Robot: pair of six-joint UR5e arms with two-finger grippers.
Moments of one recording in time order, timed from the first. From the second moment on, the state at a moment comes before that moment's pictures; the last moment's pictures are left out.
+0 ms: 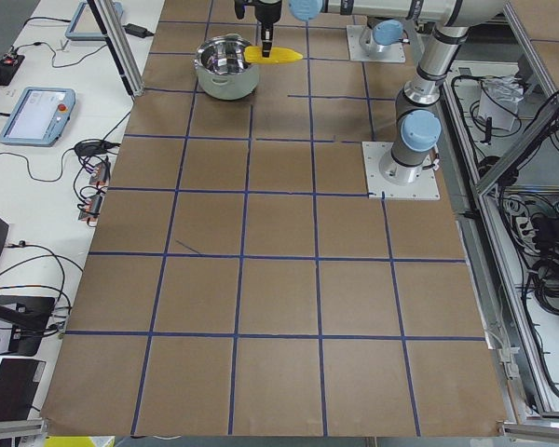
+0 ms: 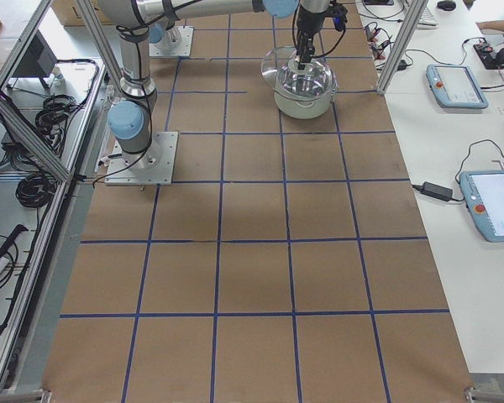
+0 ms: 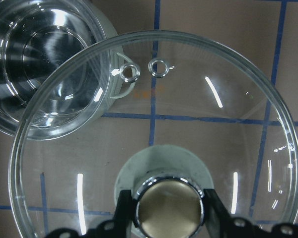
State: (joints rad) left arm -1.75 -1.67 -1.53 -1.43 1.52 -0.24; right arm 1.50 -1.39 1.30 -1.42 -1.53 -0.12
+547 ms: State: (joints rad) left arm -1.89 -1.97 -1.25 -1.39 1.54 -0.42; right arm 1.49 -1.51 1.44 -1.45 -1.53 -0.13
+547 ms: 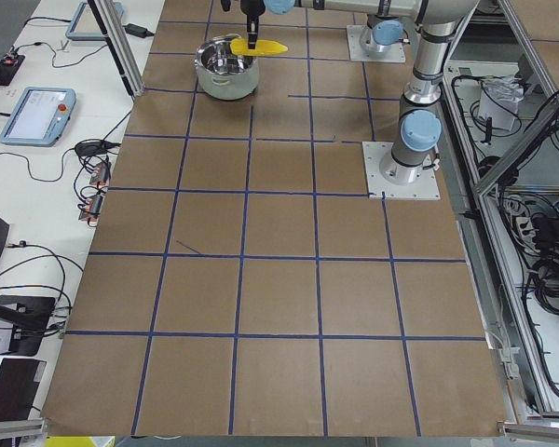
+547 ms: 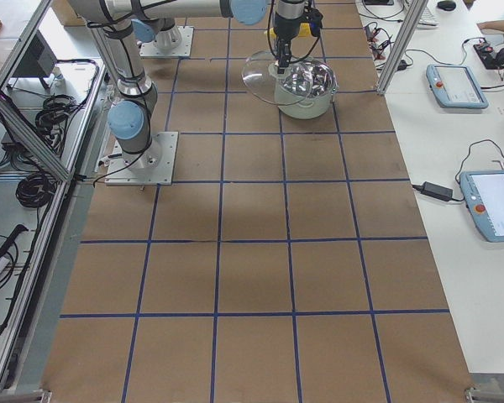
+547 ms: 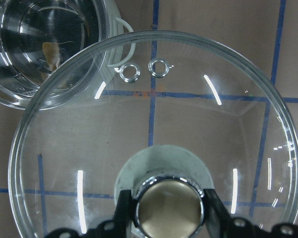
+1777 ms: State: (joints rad) left arm -1.93 -2.16 -1.11 -1.32 1.53 -0.54; right arm 1.50 -1.56 1.54 -1.68 -1.62 -0.12
